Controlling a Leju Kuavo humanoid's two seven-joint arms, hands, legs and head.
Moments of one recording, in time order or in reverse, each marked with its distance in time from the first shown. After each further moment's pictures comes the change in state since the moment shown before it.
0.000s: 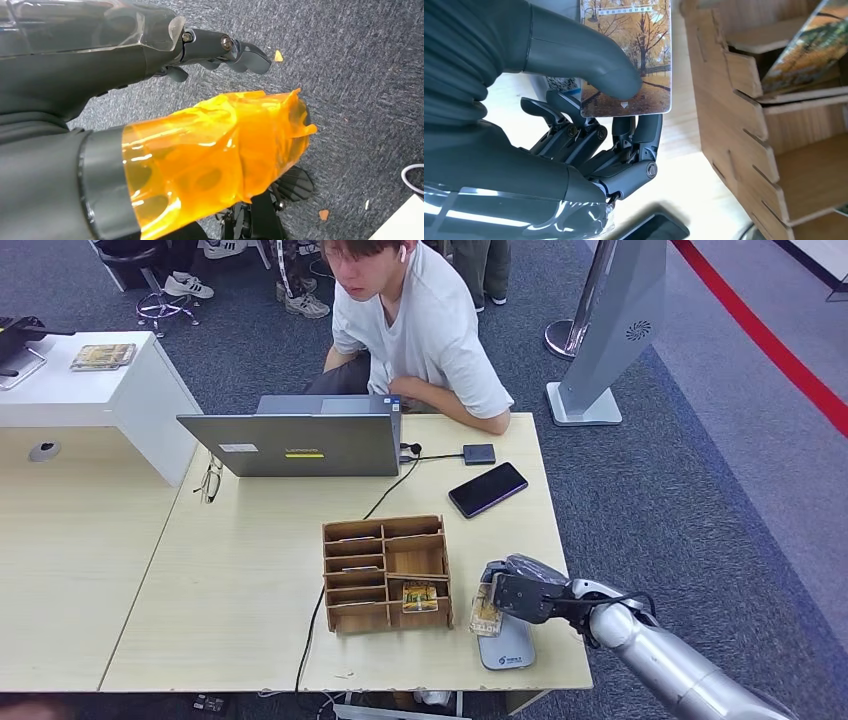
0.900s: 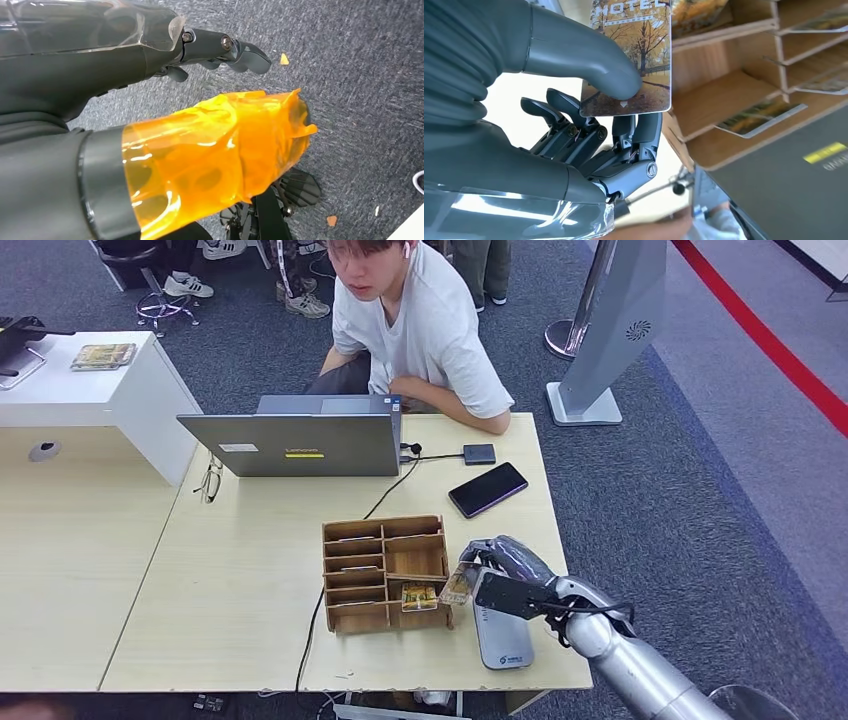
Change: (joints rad) left arm 0.000 -0.021 -0.050 0.041 0.051 -0.009 0.004; right arm 0.071 0.136 -0.126 -0.109 0.135 -0.156 -0.053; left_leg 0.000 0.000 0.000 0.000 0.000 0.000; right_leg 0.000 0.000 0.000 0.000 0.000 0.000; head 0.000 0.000
